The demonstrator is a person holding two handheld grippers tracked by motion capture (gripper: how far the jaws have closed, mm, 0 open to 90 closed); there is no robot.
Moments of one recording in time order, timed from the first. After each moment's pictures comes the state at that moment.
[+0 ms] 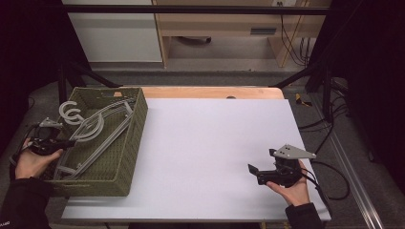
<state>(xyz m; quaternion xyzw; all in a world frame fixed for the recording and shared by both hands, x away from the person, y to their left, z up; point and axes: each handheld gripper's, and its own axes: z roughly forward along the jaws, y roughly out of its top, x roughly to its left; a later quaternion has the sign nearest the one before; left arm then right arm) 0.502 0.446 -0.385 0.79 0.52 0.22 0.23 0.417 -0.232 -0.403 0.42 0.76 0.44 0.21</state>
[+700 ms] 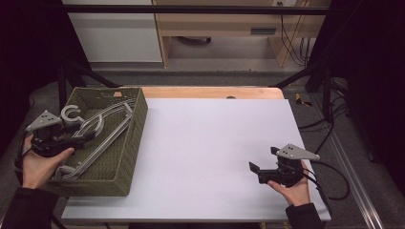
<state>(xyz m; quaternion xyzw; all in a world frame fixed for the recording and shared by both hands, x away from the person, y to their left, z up) 0.452 0.372 -0.325 0.74 0.44 0.26 0.43 0.415 -0.235 -0.400 0.42 0.75 0.46 0.22</state>
